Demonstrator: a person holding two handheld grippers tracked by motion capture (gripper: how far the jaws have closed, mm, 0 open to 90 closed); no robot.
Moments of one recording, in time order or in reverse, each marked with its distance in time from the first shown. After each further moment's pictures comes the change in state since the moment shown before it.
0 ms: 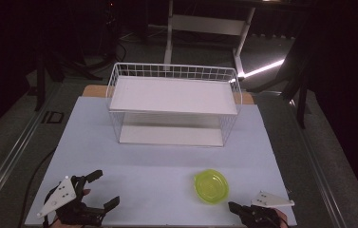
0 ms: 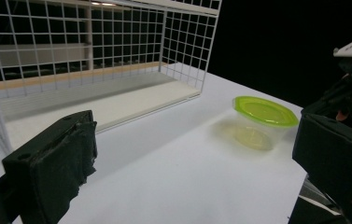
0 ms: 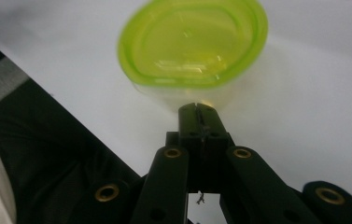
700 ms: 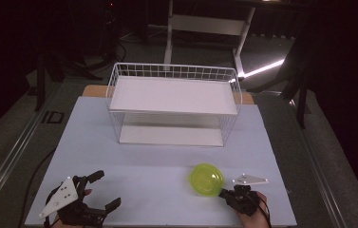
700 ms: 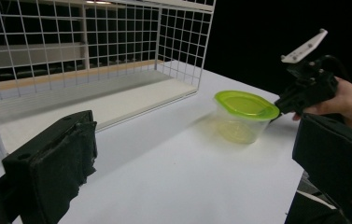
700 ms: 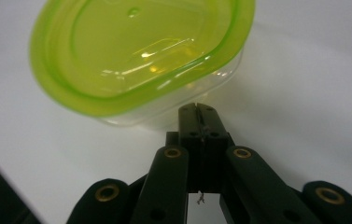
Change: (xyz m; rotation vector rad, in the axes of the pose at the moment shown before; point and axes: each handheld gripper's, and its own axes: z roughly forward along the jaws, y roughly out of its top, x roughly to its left) left arm -0.002 0.000 0.002 0.011 -0.017 0.021; right arm -0.020 0.024 0.064 0.074 -0.047 0.054
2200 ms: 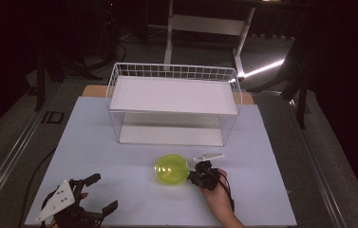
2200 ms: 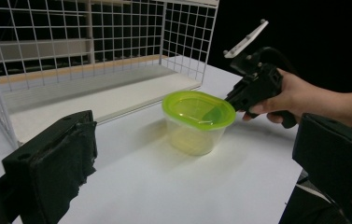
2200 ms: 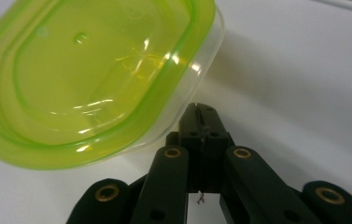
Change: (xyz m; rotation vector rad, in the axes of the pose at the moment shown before) left arm -0.003 -0.004 -0.009 0.015 0.022 -0.006; right arm 0.041 0.072 0.089 0.057 0.085 -0.028
